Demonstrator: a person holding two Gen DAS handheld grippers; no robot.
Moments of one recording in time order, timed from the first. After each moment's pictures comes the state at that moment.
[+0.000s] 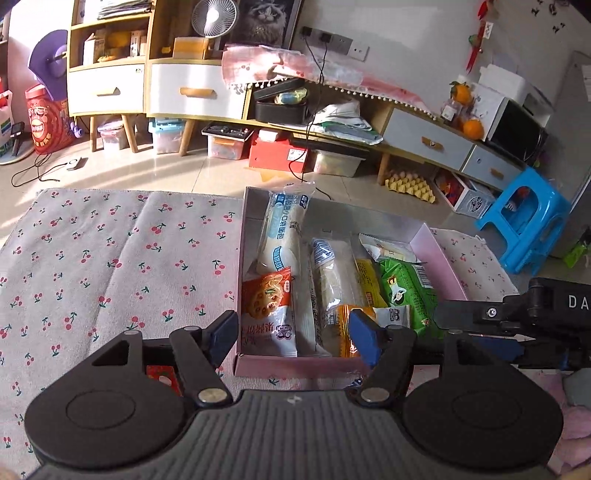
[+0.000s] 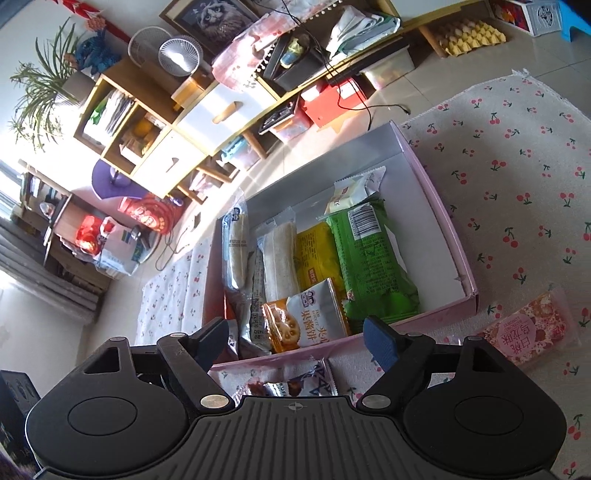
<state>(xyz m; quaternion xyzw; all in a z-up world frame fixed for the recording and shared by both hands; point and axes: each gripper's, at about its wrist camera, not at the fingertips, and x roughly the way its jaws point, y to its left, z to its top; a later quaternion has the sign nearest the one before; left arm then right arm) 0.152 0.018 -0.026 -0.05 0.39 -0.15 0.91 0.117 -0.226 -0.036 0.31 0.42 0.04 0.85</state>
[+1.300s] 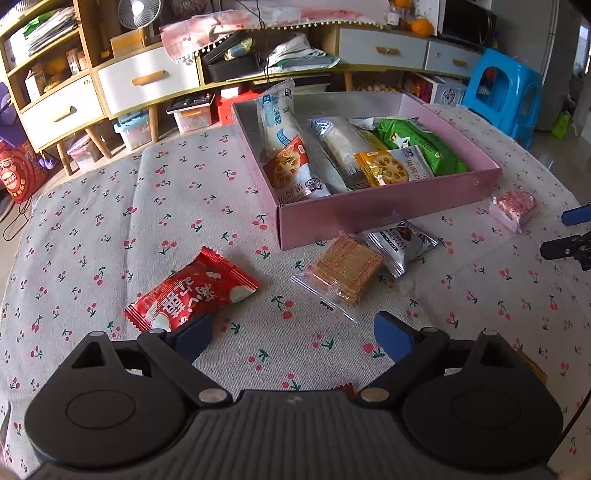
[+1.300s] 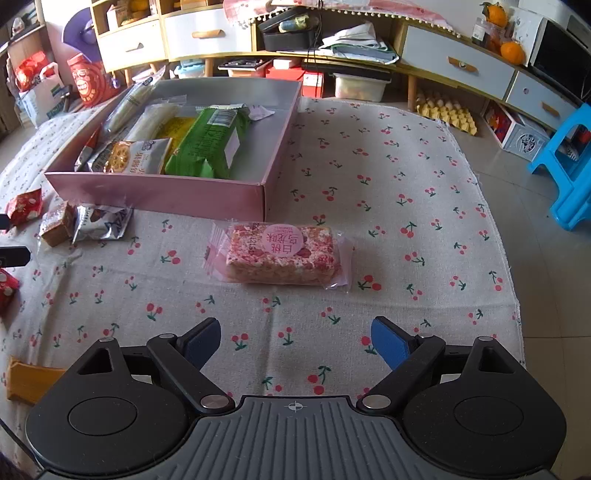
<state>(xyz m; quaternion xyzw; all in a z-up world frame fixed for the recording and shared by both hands) 0.113 0.033 -0.075 0.12 0.43 -0.21 0.87 0.036 -0.263 -0.082 -0.02 0.49 -0.04 0.87</state>
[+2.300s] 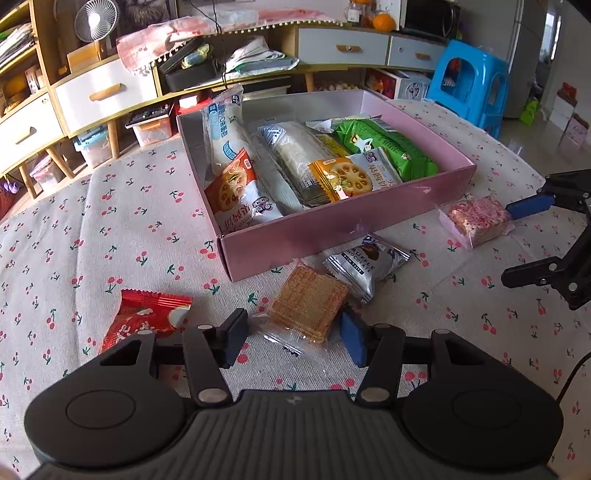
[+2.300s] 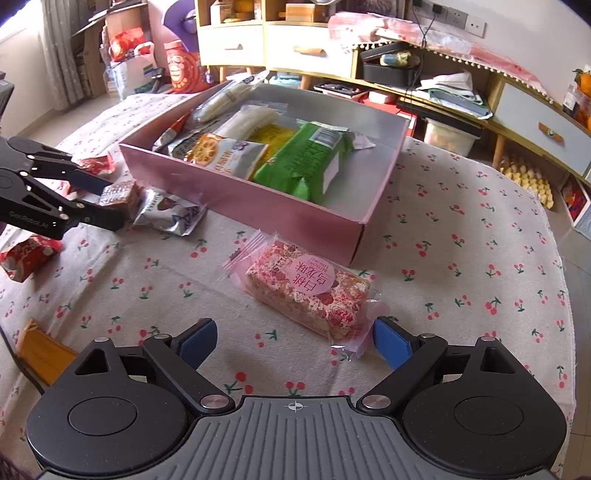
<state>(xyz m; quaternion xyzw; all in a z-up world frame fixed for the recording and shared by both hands) 0.124 0.017 -0.078 0.13 0.42 -0.27 0.86 0.048 -0.230 -0.085 -0.06 0.44 0.14 0.88</state>
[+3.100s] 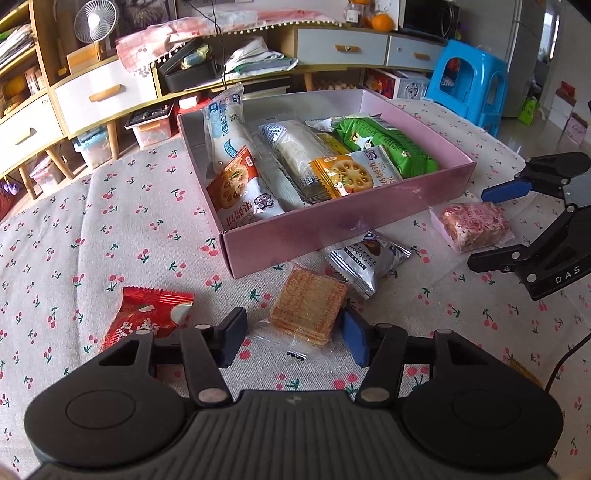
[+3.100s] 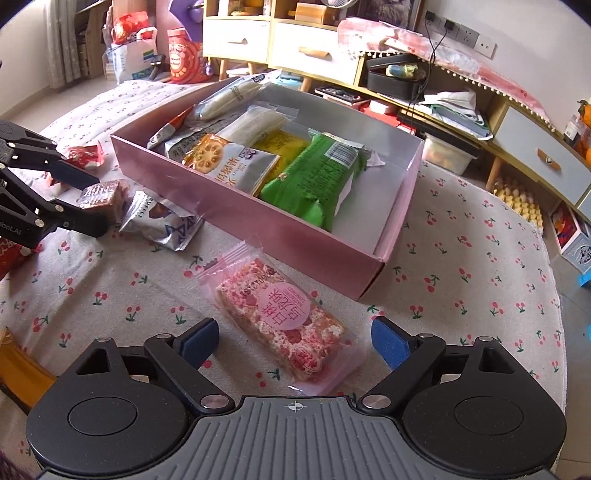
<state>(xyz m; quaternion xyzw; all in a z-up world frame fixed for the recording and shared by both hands) 0.123 0.016 -0.079 0.13 0.42 -0.27 0.86 0.071 -0.206 -0.093 -0.12 0.43 0.11 0.89</state>
